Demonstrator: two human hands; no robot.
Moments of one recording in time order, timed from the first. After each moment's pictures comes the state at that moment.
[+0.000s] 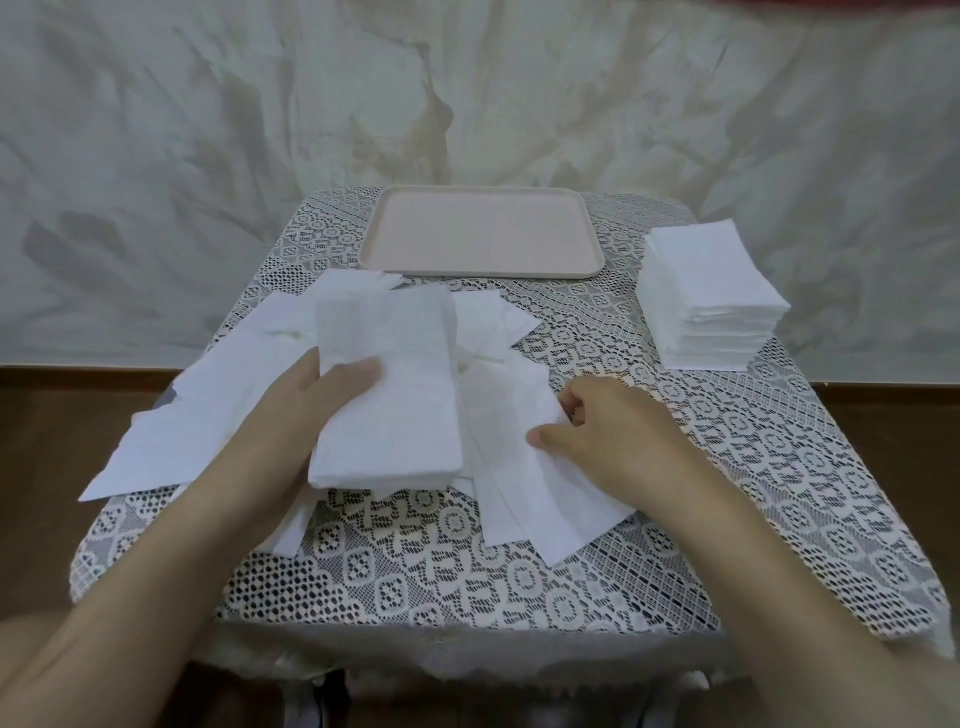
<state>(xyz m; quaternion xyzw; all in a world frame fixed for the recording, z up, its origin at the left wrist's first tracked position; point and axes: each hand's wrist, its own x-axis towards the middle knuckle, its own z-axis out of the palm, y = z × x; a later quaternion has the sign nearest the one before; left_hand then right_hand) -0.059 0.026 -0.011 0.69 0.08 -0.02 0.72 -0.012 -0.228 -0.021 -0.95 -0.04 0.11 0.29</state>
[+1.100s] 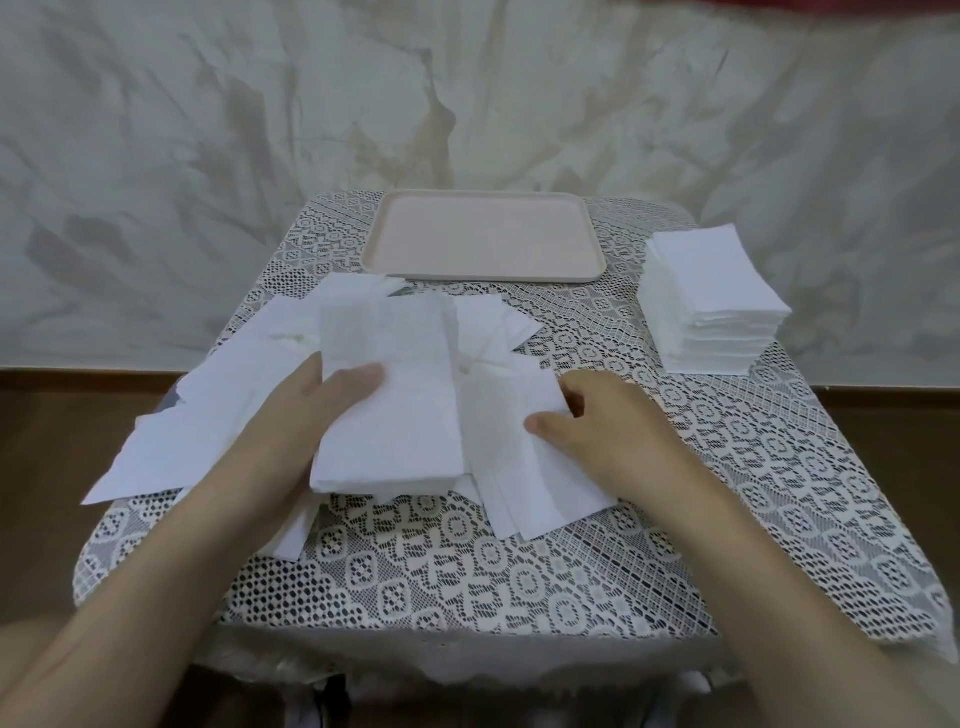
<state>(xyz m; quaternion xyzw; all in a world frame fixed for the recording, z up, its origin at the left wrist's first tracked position) -0.053 0.033 -0.012 0.73 0.10 -0.01 0.67 -0.008 -0.223 -0.022 -0.93 -0.06 0.08 0.35</state>
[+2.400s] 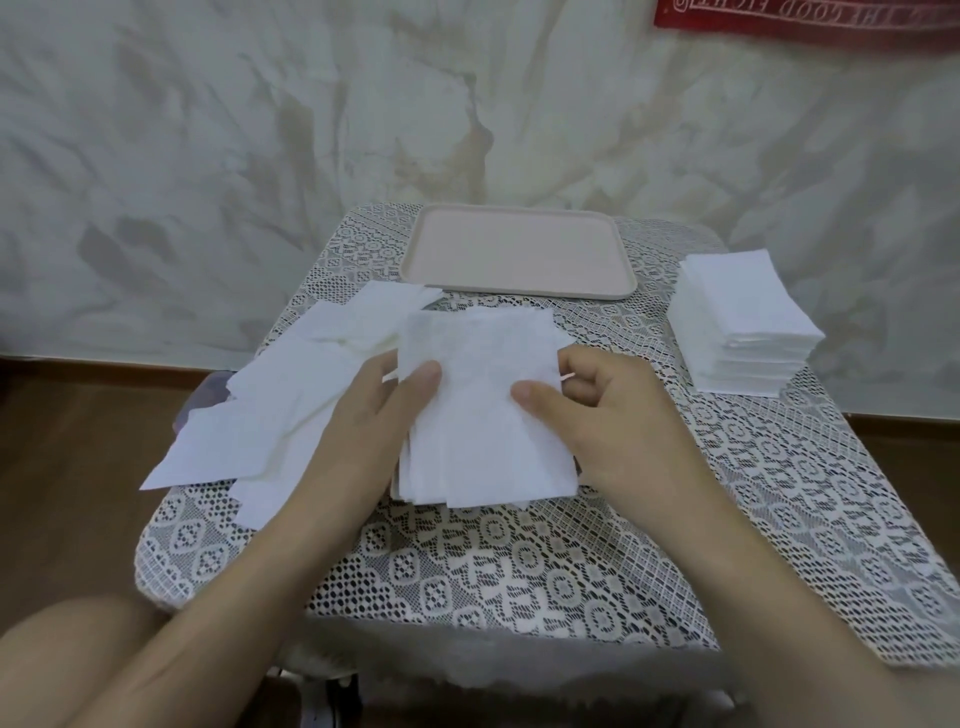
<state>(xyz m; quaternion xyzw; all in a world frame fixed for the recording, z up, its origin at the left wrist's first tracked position) -0.066 0.015 -0.020 0.70 0.09 0.05 0.71 -0.042 -0.183 0.014 -0.81 -0.10 0.03 0.57</state>
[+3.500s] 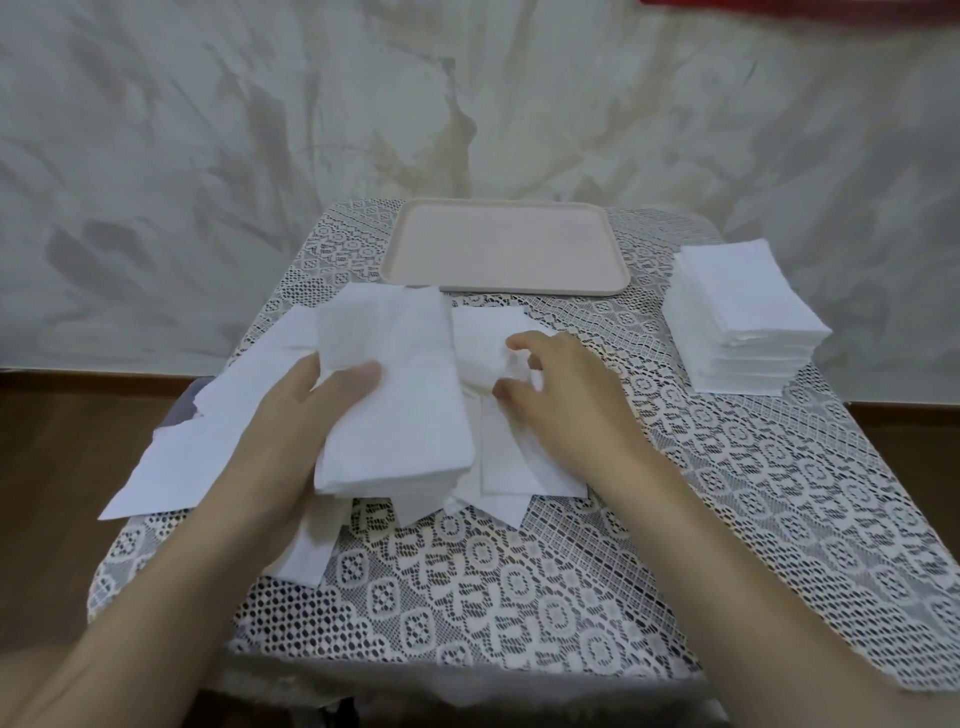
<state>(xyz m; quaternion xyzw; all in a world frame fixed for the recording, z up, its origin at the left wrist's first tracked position) -0.049 0.045 -0.015 0.67 0.14 0.02 0.73 0.028 -0.174 -0.025 -0.95 -0.11 -0.01 0.30</state>
